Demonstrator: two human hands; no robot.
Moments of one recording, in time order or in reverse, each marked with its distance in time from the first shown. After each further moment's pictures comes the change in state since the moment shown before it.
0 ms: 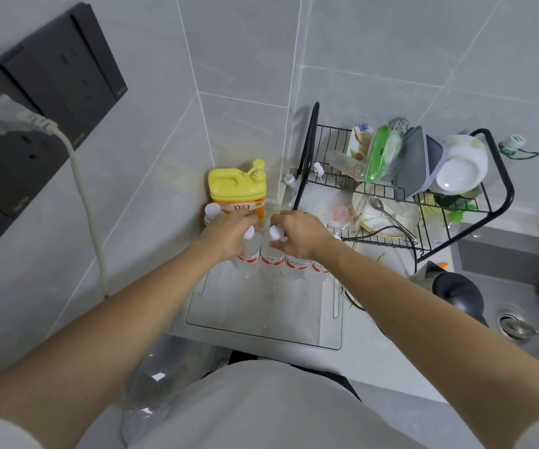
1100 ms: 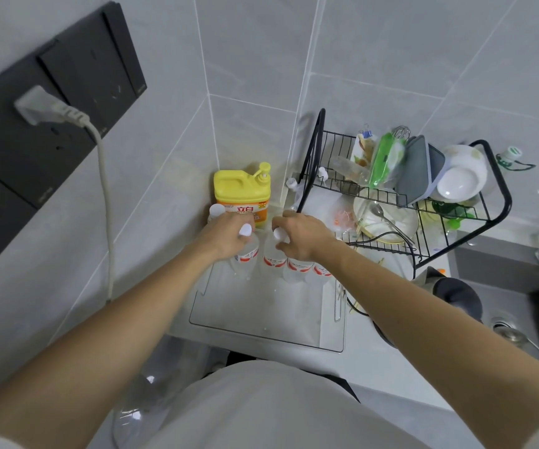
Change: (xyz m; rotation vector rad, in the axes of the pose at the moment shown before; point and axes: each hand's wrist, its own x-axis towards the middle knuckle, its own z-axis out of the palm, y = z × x) left_hand -0.008 -0.022 0.007 -0.236 0.063 -0.096; right_hand -0.001 -0.015 -0.009 -0.081 -0.046 0.016
